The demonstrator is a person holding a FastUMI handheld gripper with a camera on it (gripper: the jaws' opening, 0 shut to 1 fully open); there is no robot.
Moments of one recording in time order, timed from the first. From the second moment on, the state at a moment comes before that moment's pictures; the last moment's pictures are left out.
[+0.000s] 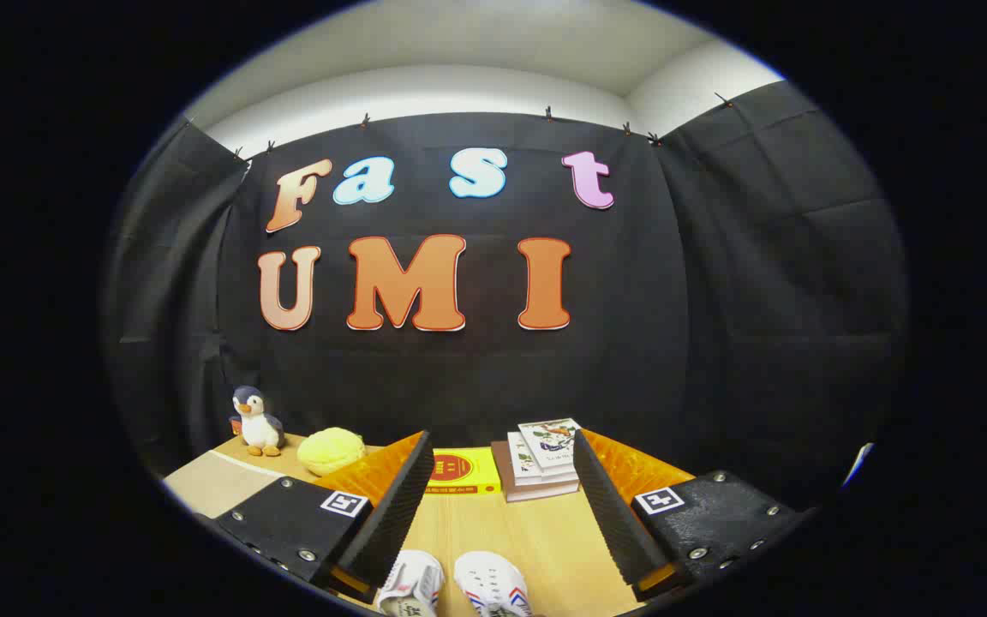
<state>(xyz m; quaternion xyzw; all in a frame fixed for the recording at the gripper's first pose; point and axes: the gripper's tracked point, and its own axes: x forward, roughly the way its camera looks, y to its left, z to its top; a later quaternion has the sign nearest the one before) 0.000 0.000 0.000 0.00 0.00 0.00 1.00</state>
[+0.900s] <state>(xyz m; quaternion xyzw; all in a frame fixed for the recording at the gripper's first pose) -0.006 0.073 -0.032 0.01 0.07 0.10 0.99</state>
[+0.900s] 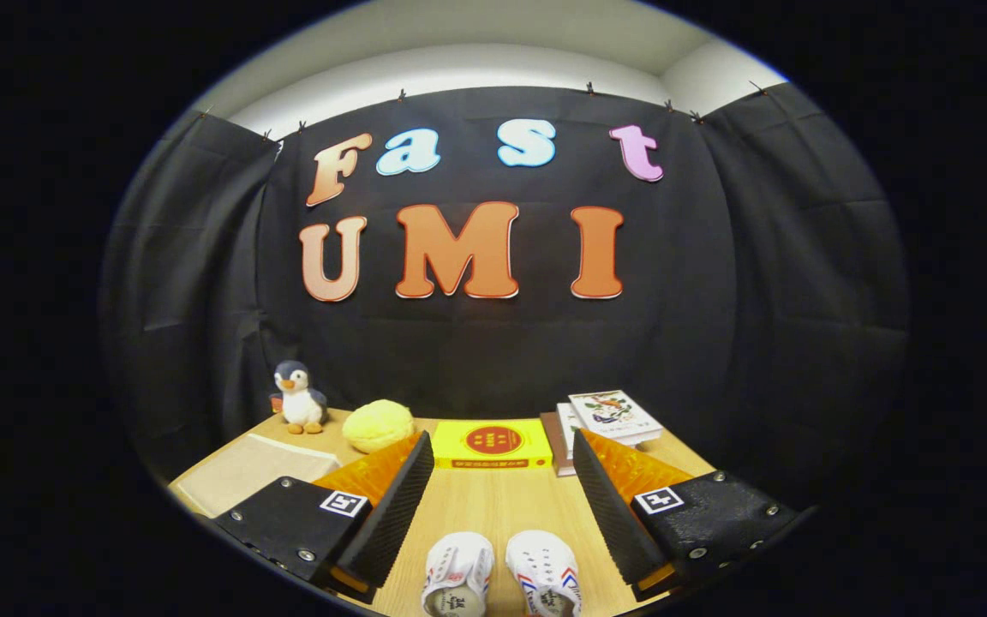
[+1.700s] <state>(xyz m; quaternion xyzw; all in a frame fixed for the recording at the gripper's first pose) -0.060 0.227 -0.175 0.28 0.38 0.37 0.80</state>
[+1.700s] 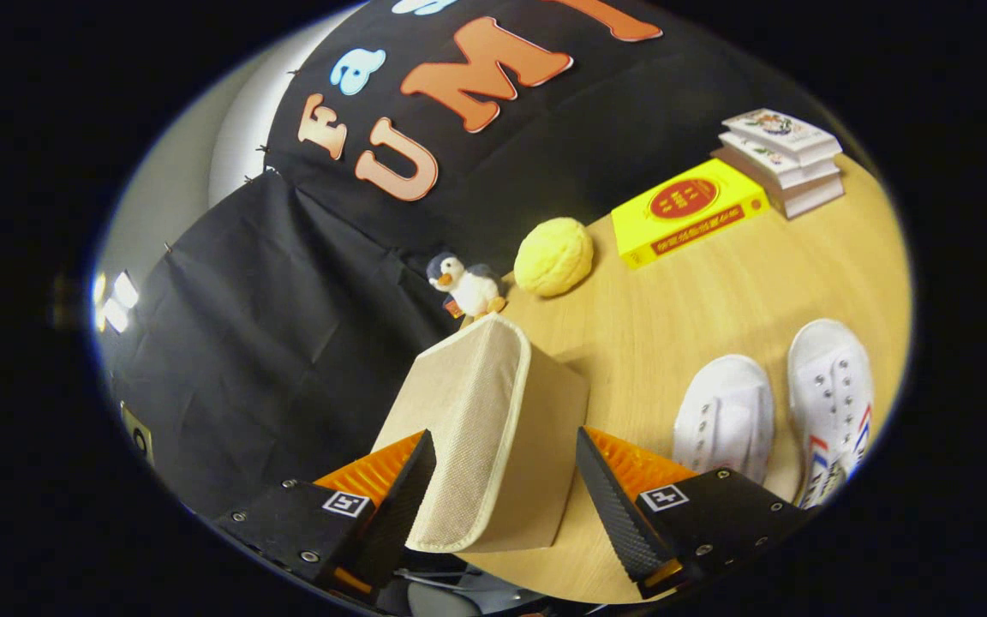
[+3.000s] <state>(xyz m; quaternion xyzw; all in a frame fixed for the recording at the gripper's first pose) -0.085 0.286 -0.075 0.44 0.38 0.45 0.67</state>
